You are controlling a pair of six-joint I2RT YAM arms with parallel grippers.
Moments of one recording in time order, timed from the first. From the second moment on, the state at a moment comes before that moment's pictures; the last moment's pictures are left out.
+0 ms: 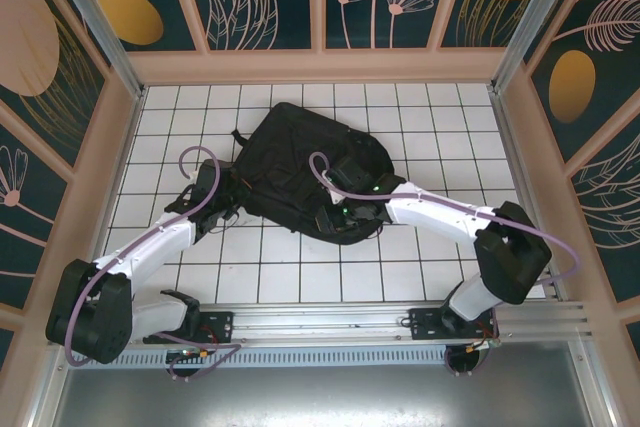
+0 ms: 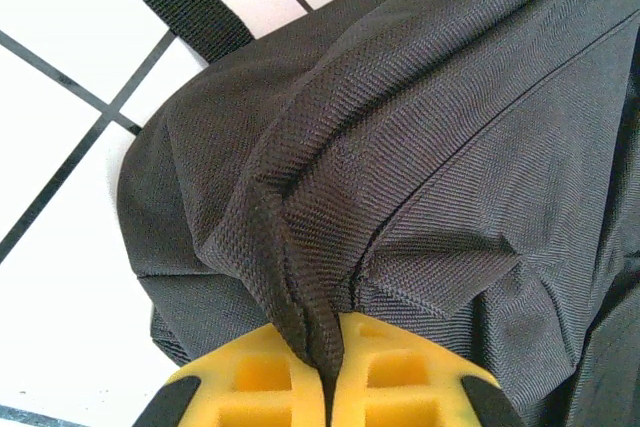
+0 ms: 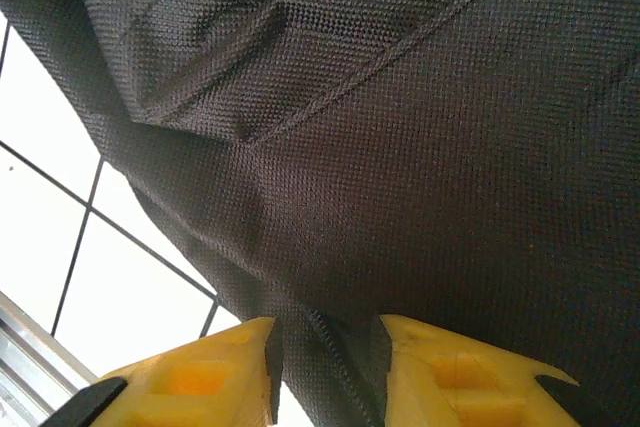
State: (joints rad) left arm -0.37 1.22 0.61 -0.16 -0.03 -1.10; right arm 0.86 1.54 1.02 -0.56 -0.20 0.45
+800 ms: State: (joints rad) left arm -0.35 1.19 0.61 -0.19 -0.03 -1.09; right arm 0.85 1.52 0.94 -0.47 -0.15 0.51
